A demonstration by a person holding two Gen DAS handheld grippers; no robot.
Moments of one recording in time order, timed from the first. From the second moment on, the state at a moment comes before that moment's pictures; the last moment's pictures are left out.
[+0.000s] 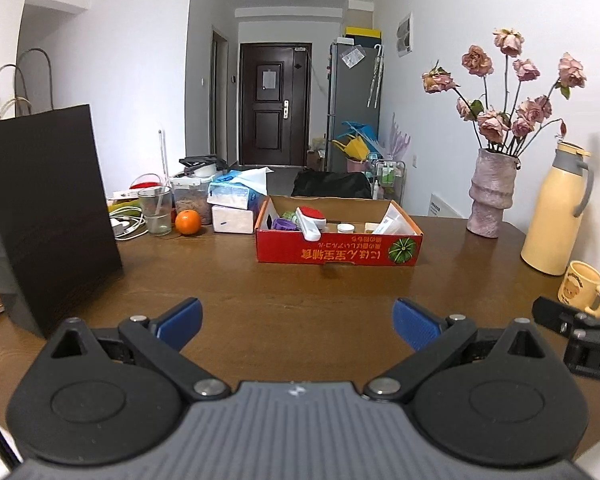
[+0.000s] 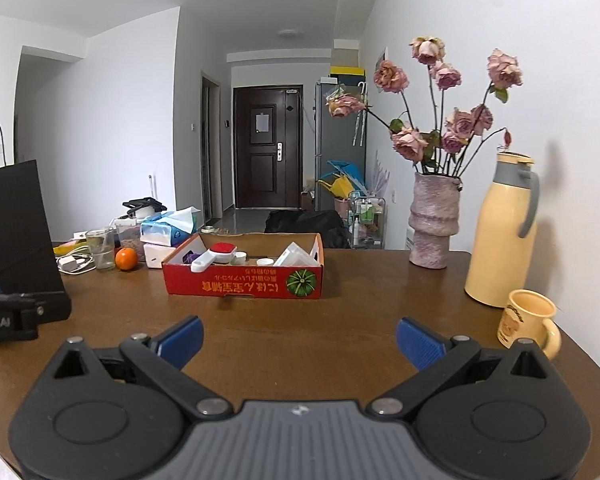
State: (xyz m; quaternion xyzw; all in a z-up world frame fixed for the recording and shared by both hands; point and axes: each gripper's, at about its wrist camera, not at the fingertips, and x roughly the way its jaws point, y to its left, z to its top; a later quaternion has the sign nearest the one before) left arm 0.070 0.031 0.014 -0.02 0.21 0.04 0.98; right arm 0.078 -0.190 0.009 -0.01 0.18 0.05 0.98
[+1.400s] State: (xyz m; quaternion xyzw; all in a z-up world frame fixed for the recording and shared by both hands) left arm 0.055 0.036 0.011 -0.03 0.21 0.04 0.98; right arm 0.064 -0.188 0.004 -0.01 0.18 0.05 0.98
